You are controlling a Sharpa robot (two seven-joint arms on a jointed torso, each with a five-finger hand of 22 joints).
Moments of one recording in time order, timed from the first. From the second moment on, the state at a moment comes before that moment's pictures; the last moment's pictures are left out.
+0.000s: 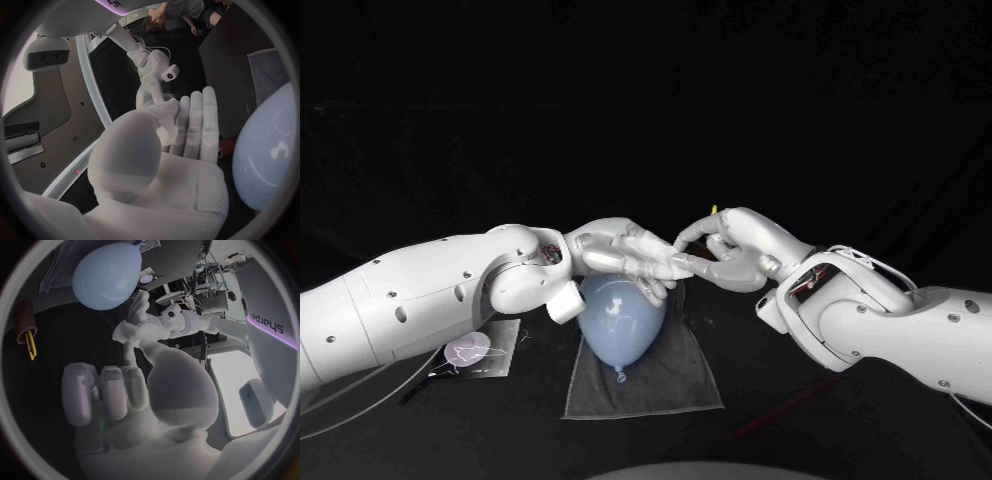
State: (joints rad) left arm 1.23 -0.72 -0.04 1.47 -0.45 0.27 0.15; left_hand 1.39 -0.03 0.62 -0.05 0.04 0.90 0.18 0.43 0.37 1.19 0.13 0.07 0.06 1.14 0.07 0.25 0.34 0.17 1.18 0.15 0.21 0.08; right arm 1.25 -0.99 -0.16 1.92 -1.28 -0.65 -0.08; right_hand 1.21 -0.12 0.43 0.17 0.05 0.99 0.11 0.20 0.53 1.47 0.04 1.57 1.31 1.46 -0.03 1.57 1.31 0.03 1.46 0.07 1.47 1.31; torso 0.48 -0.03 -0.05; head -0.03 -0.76
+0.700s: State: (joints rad) left arm 1.23 -0.72 -0.04 1.47 -0.45 0.27 0.15; left_hand 1.39 -0.03 0.61 -0.05 0.05 0.90 0.18 0.42 0.38 1.19 0.13 0.07 0.06 1.14 0.07 0.25 0.34 0.17 1.18 0.15 0.22 0.08; right arm 1.25 -0.99 -0.16 1.92 -1.29 -0.73 -0.02; right_hand 1.30 -0.10 0.47 0.10 0.05 1.03 0.10 0.21 0.53 1.47 0.02 1.57 1.31 1.47 -0.04 1.57 1.31 0.03 1.46 0.07 1.48 1.31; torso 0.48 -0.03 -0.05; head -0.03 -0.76
